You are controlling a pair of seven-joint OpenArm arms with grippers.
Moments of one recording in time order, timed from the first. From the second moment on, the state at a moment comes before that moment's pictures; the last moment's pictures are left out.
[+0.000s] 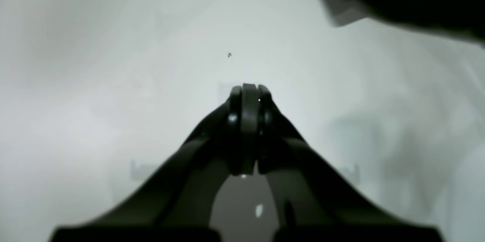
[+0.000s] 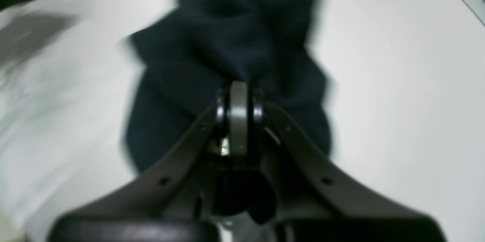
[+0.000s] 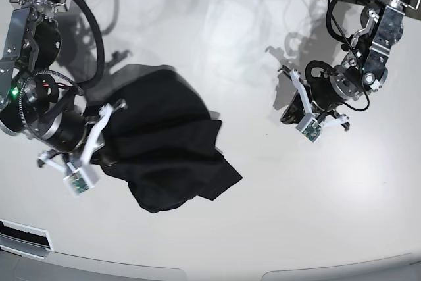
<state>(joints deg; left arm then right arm) 3.1 -30.3 17.0 86.7 -15.1 -20.7 19.0 1.9 10.3 10.3 111.6 21.2 35.8 -64.4</state>
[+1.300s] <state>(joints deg) -0.2 -26.6 17.0 86.7 -22.2 -31.7 20.5 -4.2 9.8 -4.5 106.8 16.4 40.7 -50.5</state>
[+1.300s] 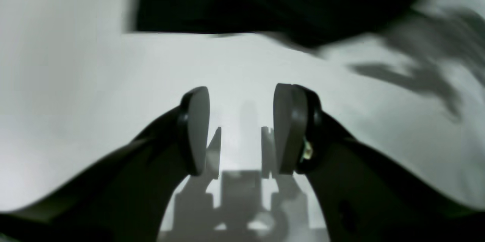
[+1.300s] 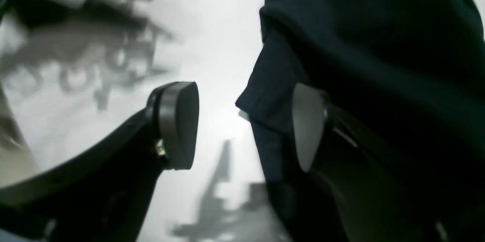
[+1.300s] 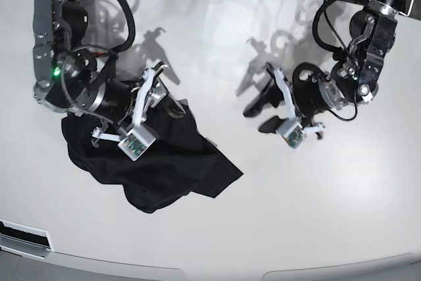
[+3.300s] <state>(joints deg) 0.1 -27.9 17.0 86.7 -17.0 -31.2 22.1 -3.3 9.5 1.4 115.0 24.8 40.4 -56.9</state>
